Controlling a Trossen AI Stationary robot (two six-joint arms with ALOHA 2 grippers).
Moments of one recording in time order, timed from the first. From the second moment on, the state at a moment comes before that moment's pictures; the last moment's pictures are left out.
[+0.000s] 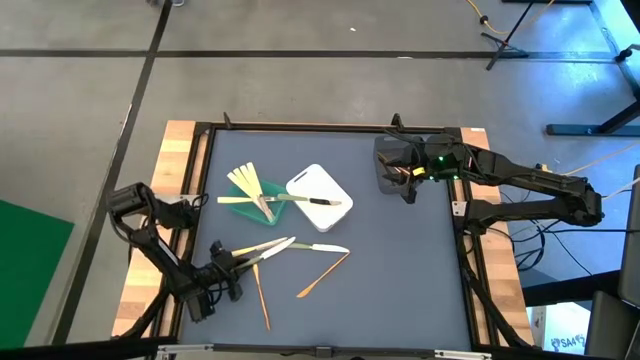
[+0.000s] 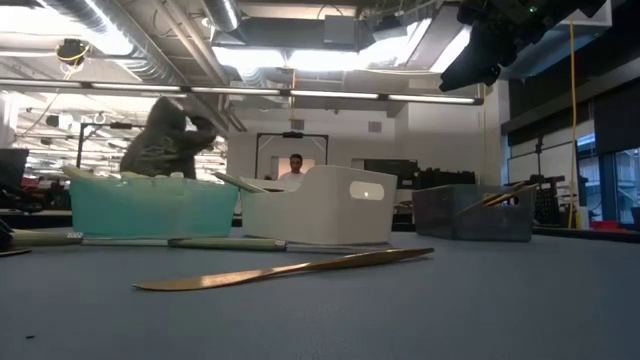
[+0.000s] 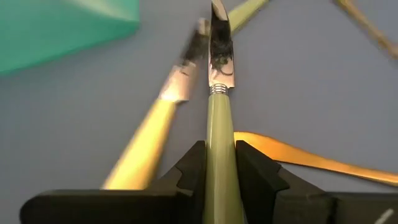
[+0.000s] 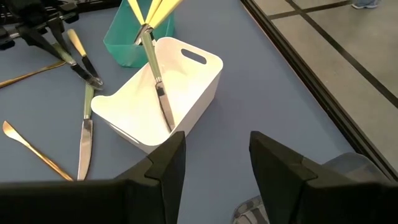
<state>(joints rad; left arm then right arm) -1.11 1.76 0.62 -0.47 -0.97 -1.78 -0.30 0.92 0.86 -0.52 -0.05 -0.01</state>
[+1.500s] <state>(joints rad) -0.66 1.15 0.62 -0.39 -0.82 -0.66 -0.30 0.92 0.86 -0.52 -0.05 -0.01</state>
